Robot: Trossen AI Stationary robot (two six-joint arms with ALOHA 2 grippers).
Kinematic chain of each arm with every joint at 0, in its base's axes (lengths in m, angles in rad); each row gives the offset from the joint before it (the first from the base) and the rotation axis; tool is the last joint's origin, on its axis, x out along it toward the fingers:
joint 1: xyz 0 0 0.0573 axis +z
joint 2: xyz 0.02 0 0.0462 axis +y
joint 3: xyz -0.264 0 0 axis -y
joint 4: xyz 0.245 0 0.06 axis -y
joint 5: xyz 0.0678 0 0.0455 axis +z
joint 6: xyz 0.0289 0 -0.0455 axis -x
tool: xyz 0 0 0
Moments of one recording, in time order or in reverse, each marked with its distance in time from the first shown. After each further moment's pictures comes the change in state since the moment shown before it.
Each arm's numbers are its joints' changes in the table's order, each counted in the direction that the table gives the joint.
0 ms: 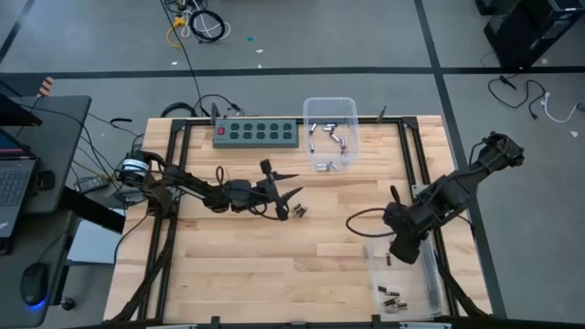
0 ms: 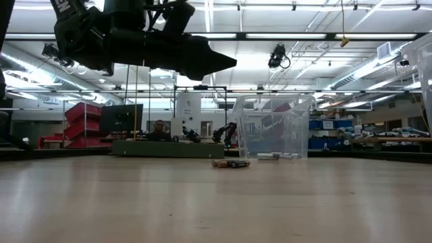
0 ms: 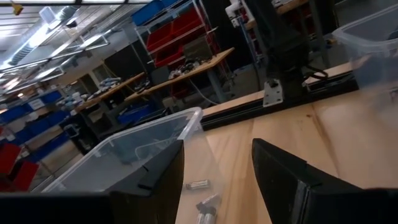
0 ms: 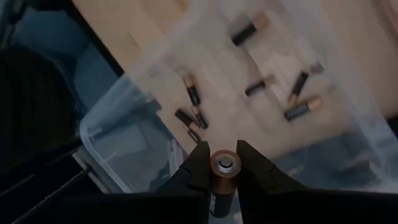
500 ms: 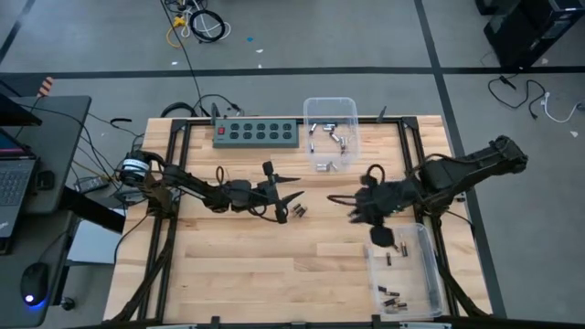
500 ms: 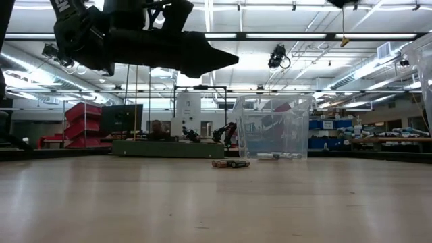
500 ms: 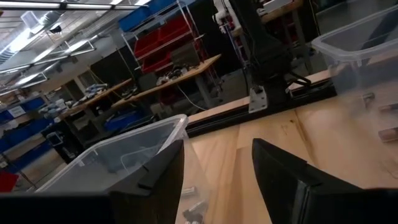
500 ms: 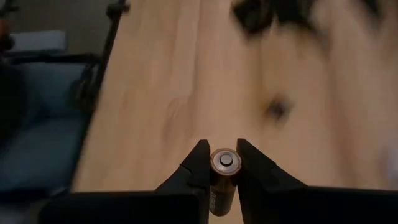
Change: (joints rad) left arm -0.003 0.000 0.000 0.000 -0.060 0.009; right arm -0.244 0.020 0.000 0.445 -0.322 0.970
